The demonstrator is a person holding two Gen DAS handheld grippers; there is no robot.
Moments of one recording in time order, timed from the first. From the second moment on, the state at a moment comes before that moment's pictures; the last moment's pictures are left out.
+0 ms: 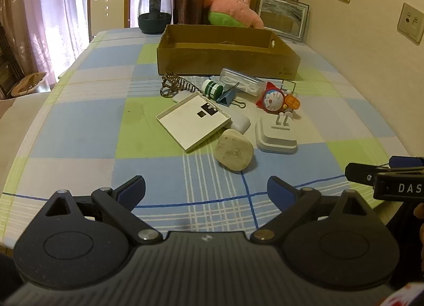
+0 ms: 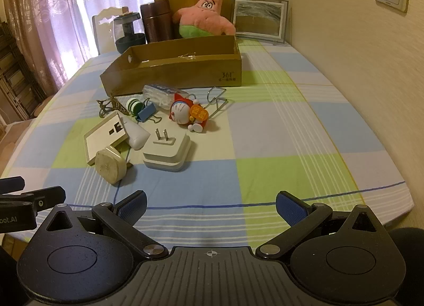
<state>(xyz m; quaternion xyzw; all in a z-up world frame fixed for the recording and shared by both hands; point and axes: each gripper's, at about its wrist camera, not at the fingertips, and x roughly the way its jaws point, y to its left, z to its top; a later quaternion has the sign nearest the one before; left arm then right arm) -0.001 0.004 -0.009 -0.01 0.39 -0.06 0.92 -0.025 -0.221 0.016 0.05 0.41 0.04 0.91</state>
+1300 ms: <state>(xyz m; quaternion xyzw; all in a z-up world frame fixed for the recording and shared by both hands) 0.060 -0.019 -0.054 0.10 0.37 -0.14 0.92 0.034 -0.224 0.001 0.06 0.39 0.06 0.92</state>
